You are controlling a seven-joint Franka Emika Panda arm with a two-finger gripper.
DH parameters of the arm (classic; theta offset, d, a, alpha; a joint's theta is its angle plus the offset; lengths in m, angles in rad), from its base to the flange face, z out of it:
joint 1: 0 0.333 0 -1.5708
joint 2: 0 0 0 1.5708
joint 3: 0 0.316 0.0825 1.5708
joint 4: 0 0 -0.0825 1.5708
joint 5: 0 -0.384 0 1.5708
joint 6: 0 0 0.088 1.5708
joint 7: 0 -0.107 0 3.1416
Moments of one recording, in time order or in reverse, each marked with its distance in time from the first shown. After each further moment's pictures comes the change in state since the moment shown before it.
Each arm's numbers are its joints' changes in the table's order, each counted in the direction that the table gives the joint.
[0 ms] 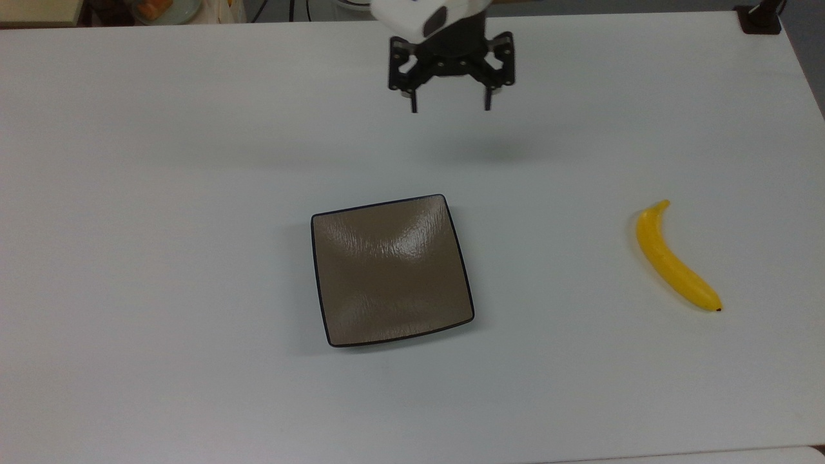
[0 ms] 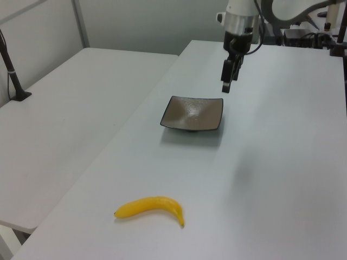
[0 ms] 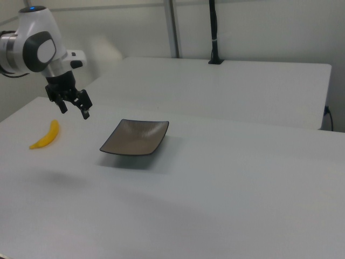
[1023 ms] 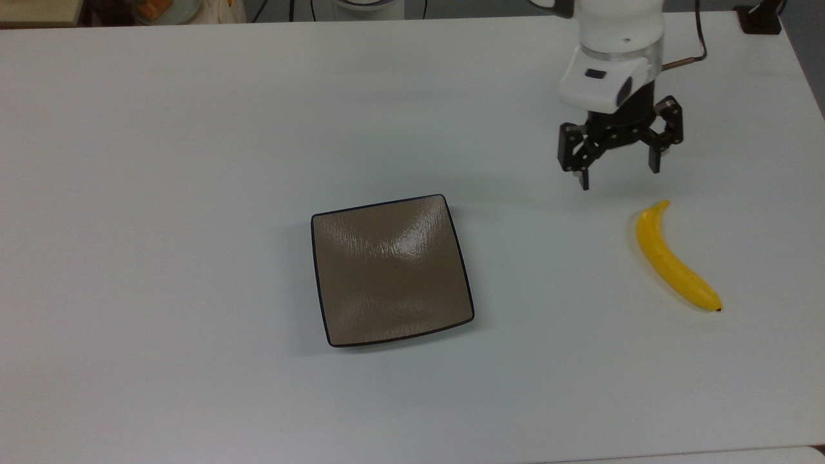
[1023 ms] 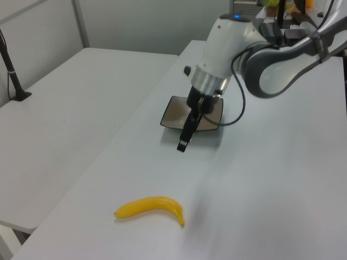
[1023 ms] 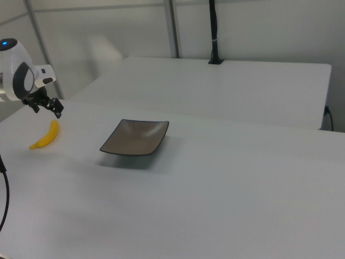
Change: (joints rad) arm 0.234 0.307 0.040 0.145 0.026 -0.438 -0.113
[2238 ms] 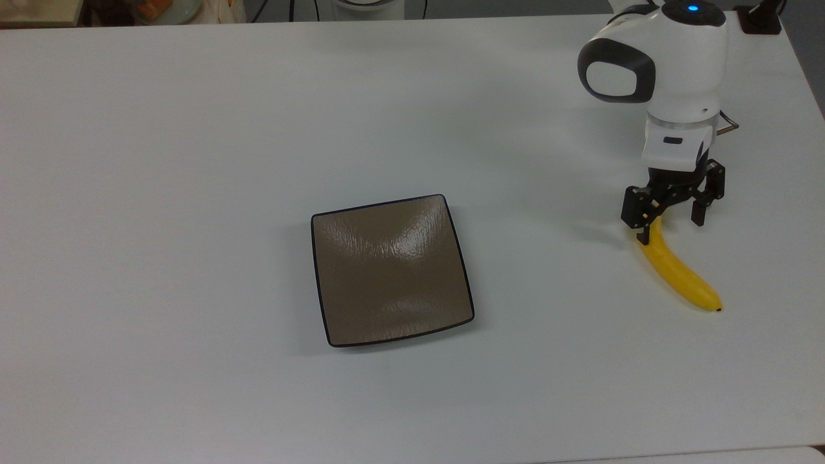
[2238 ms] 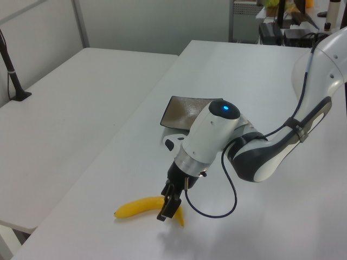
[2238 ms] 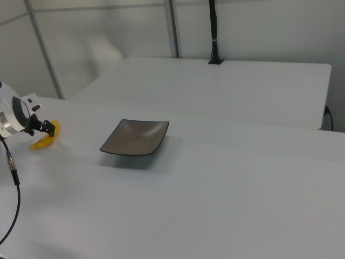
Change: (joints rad) arm 0.150 0.381 -0.002 0.248 0.388 -0.197 -0.215
